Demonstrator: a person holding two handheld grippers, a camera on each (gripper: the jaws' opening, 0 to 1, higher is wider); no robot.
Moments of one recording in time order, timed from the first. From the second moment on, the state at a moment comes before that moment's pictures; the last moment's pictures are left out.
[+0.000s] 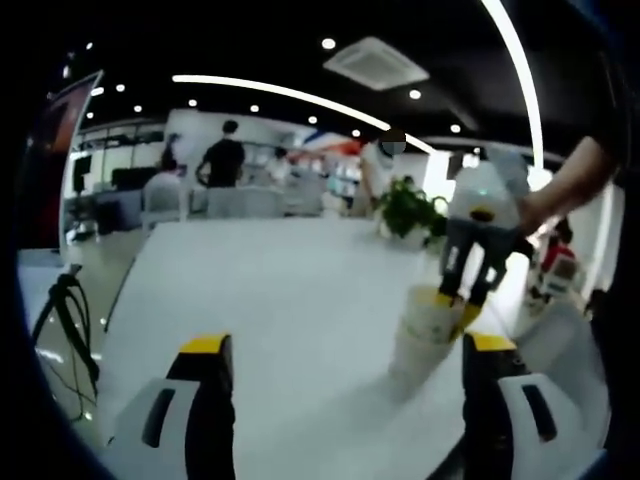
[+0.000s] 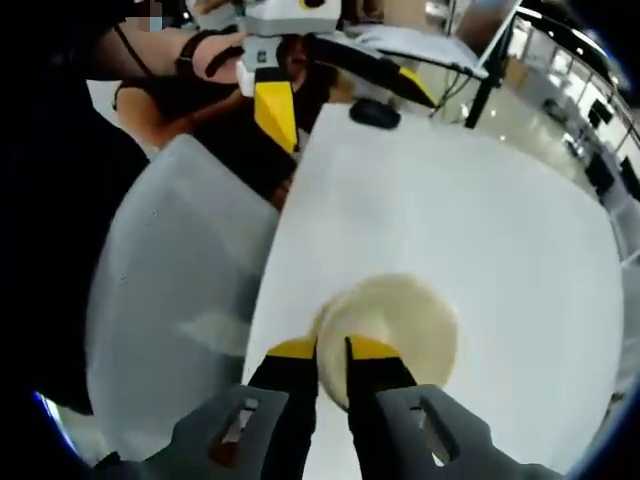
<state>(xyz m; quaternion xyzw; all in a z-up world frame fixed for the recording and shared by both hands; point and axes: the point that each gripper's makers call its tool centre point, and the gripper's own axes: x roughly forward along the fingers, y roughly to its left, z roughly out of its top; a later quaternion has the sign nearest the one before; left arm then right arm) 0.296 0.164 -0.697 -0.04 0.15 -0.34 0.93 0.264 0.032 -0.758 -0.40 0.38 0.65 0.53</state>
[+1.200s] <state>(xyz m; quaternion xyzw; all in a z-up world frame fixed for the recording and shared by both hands) 0.298 0.149 -0.694 -0.04 0.15 -0.37 0.92 0.270 0.022 -0.742 -0.38 0.37 0.63 0.57</state>
